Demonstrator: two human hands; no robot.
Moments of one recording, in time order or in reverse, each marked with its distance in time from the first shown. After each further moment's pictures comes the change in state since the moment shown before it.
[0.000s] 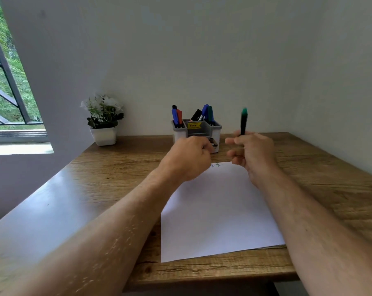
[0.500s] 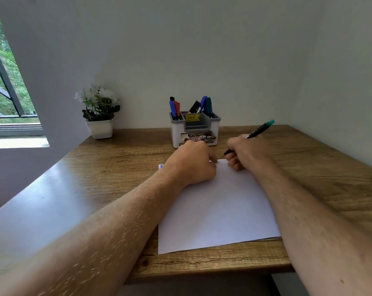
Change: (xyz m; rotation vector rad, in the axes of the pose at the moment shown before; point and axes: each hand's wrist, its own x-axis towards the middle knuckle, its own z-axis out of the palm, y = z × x) left_hand -0.001 -0.001 0.024 0.184 -0.128 0.051; right_hand 0.009 0.015 0.002 -0.341 -0.022 0.140
